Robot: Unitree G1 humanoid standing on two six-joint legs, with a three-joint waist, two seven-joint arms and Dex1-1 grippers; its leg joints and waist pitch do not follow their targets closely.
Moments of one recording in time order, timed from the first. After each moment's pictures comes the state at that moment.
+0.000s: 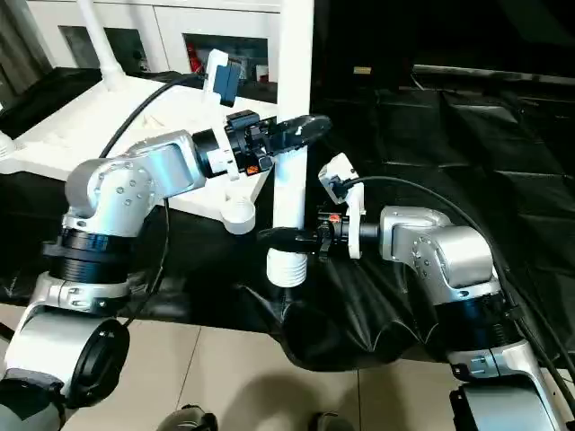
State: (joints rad) left arm -0.92 0.10 0.04 0.22 -0.63 0.85 -0.68; right arm -0.58 -0.46 0.13 0.10 0.52 0.81 1.03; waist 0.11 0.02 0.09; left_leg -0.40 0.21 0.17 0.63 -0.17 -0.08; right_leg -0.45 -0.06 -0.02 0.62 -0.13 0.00
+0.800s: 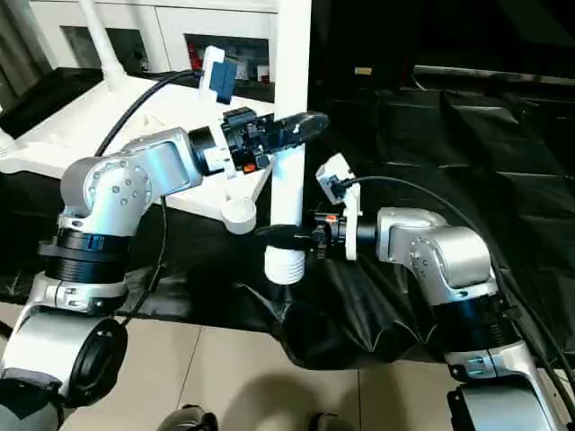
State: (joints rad) left arm -0.92 0.11 0.04 0.22 -0.63 0.84 -0.67; right arm -0.58 -0.45 0.12 0.10 0.54 0.82 1.02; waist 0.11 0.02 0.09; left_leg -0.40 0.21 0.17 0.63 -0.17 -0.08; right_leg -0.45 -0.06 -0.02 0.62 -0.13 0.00
